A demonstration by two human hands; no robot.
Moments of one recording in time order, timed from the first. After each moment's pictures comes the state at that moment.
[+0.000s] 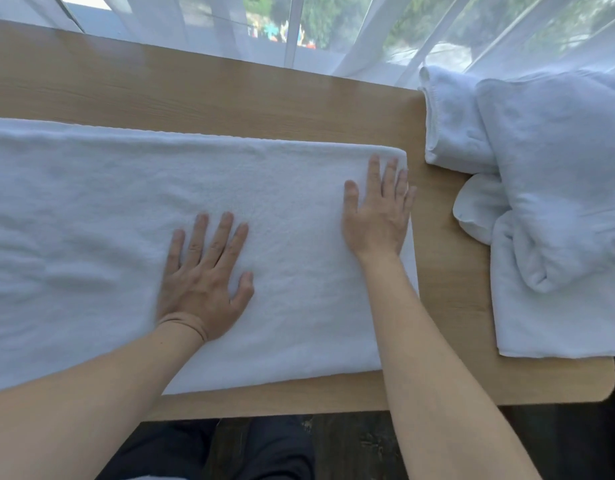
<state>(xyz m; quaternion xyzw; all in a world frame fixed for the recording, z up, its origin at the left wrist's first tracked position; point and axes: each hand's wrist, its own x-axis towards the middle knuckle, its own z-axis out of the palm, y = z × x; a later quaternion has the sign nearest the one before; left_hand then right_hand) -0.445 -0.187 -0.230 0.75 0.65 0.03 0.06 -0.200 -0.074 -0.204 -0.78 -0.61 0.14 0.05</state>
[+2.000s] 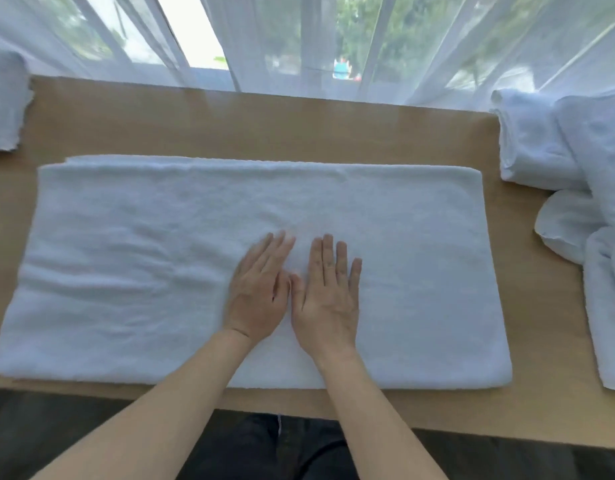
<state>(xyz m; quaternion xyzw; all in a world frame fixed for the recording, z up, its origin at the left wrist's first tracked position) -0.492 -0.197 -0.211 0.70 0.65 0.23 0.20 -0.362 -0.204 -0.212 -0.66 -0.72 0.18 0.09</state>
